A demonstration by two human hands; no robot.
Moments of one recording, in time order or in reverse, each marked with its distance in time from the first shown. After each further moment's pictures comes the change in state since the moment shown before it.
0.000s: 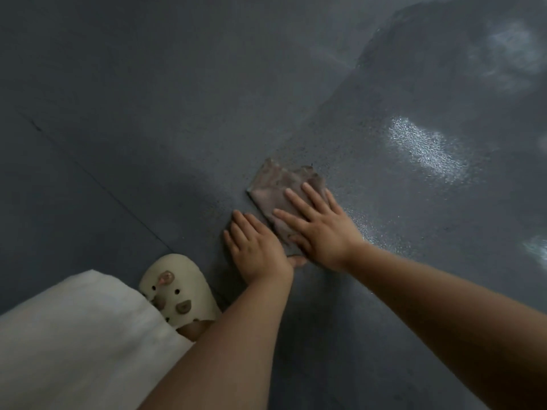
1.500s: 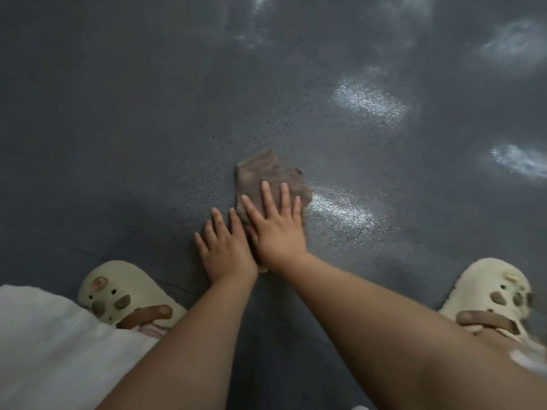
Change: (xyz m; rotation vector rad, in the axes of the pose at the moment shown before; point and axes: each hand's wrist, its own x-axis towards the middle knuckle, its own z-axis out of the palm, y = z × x) left_hand -0.059 0.013 0.039 0.228 -0.001 0.321; right_hand -0.081 -0.056 0.026 0.348 0.039 0.646
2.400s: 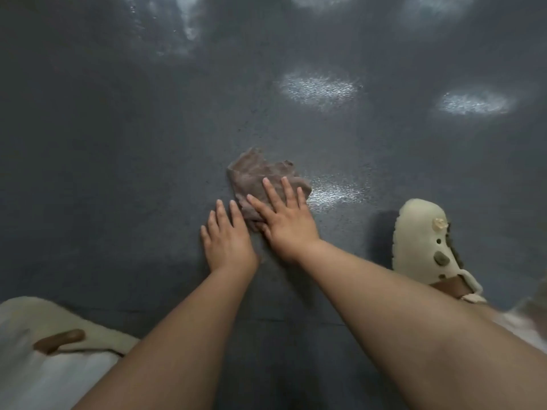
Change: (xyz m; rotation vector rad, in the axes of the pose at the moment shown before) left_hand -0.059 0.125 0.033 0.140 0.009 0.273; right_hand -0.092 0.150 0.009 -0.025 0.042 0.171
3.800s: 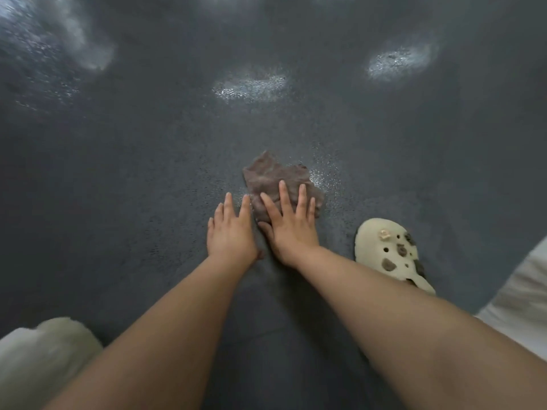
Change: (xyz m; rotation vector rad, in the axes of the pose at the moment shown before) left_hand -0.017 0.166 -0.006 0.120 -0.082 0.434; right_hand -0.083 0.145 0.004 0.273 0.019 0.464
